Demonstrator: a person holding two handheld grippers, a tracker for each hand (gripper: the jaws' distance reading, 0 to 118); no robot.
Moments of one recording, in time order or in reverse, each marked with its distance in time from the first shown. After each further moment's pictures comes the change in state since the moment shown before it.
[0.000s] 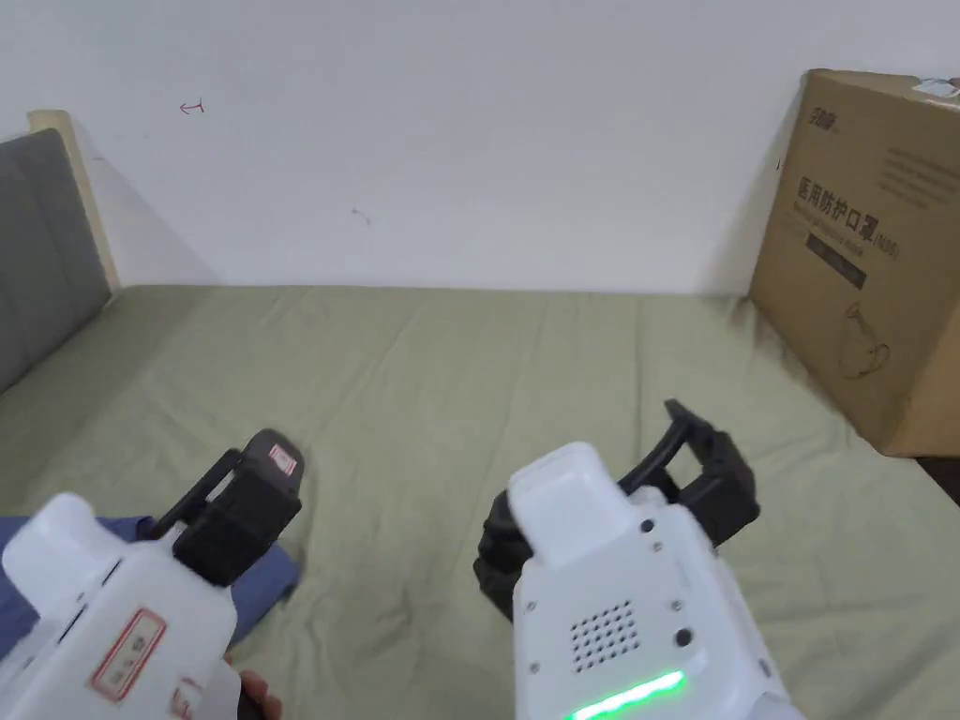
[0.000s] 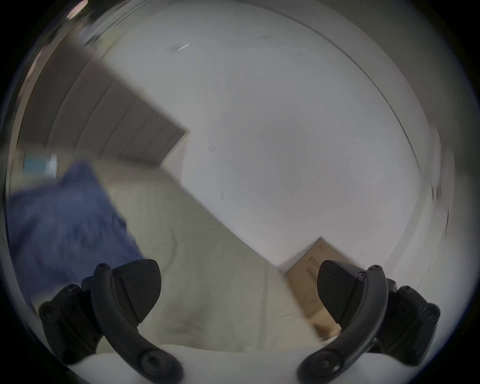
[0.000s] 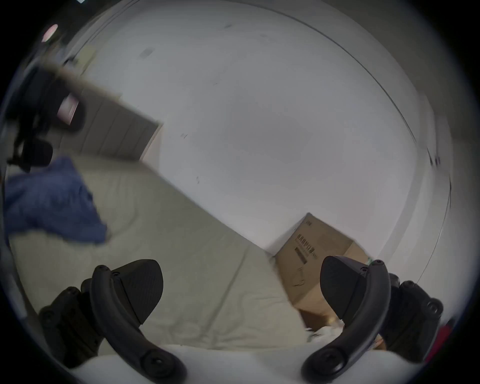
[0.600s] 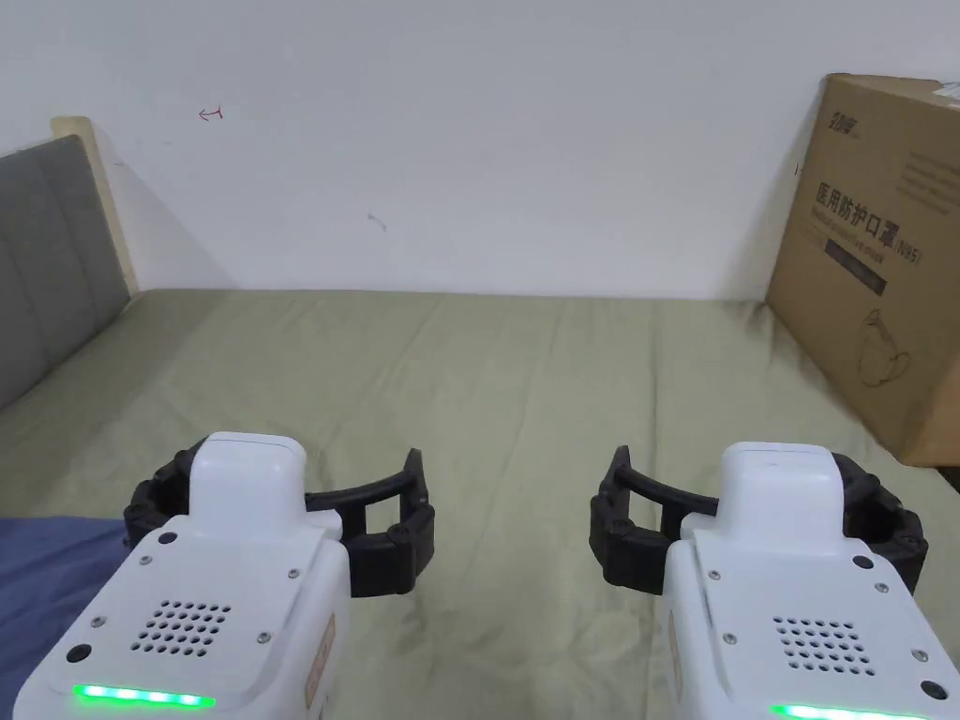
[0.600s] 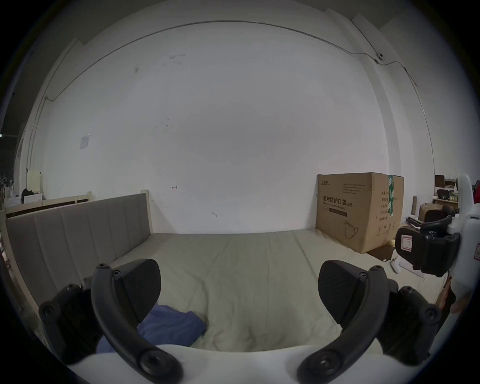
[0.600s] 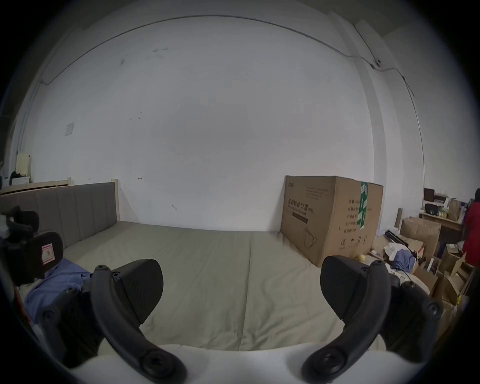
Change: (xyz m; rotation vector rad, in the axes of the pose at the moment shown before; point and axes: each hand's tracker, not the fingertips) left arm 0.054 -0.017 0.000 -0.022 -0.045 -0.652; right arm 0.041 -0.025 0.004 -0.023 -0.116 -0.481
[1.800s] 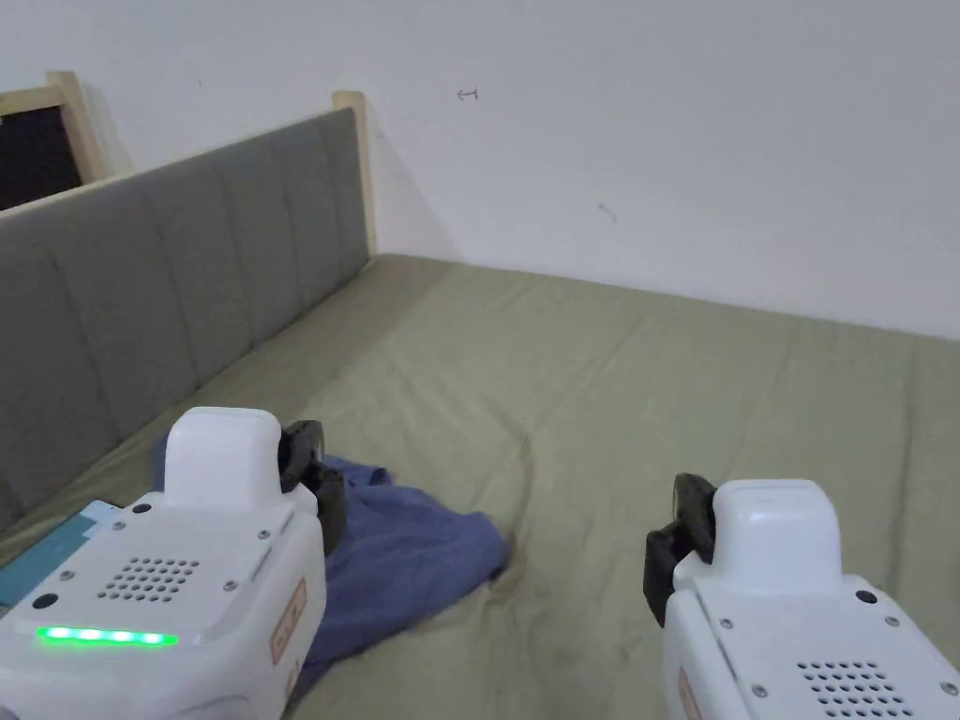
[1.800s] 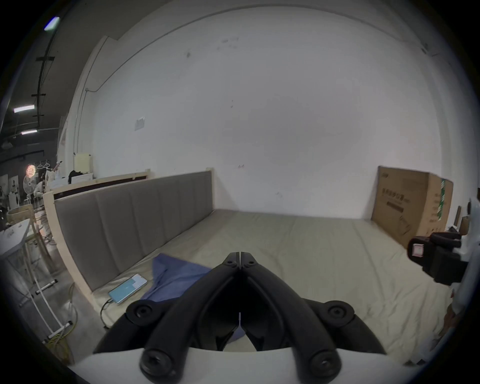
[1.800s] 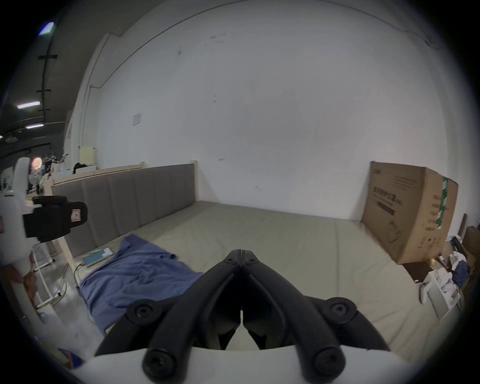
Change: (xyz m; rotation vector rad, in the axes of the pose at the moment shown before) left arm -0.125 0.003 0.041 -0.161 0.358 0.063; right arm -0.114 -0.002 -0.007 -0.128 0.505 0.017
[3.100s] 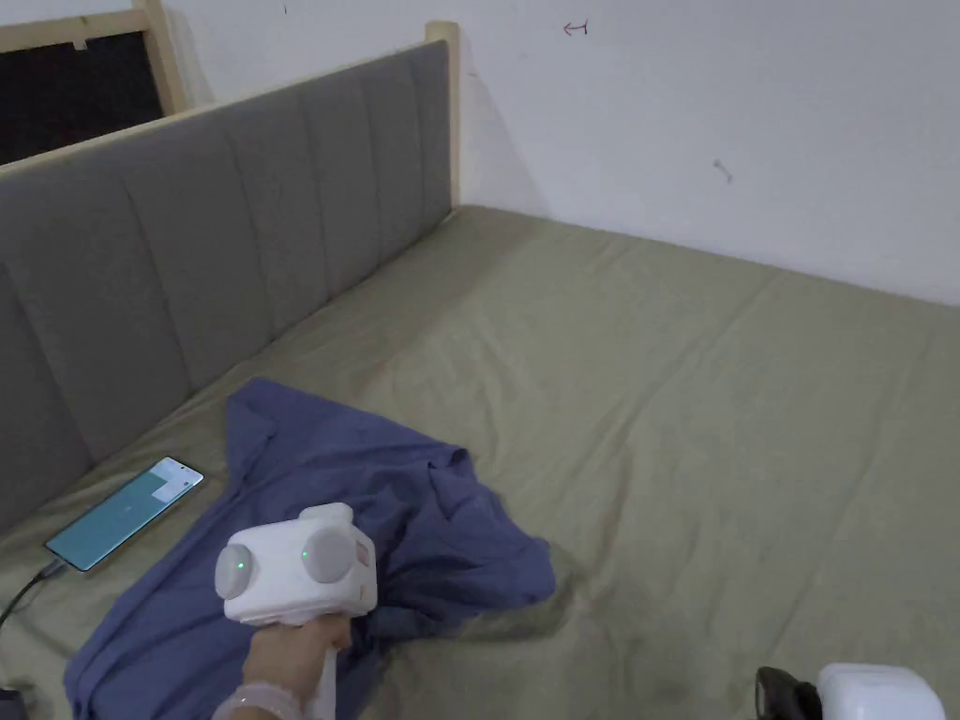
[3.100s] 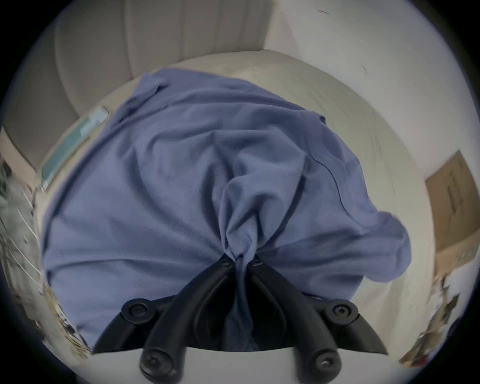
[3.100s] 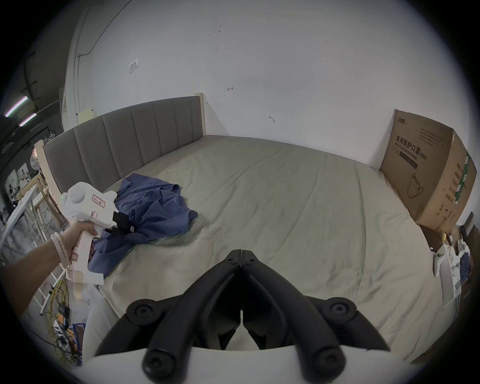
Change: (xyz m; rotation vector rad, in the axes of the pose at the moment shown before) left arm -0.112 -0.172 -0.248 -0.872 0.118 0.377; right arm -0.009 -0.072 -0.052 -0.379 0.053 -0.006
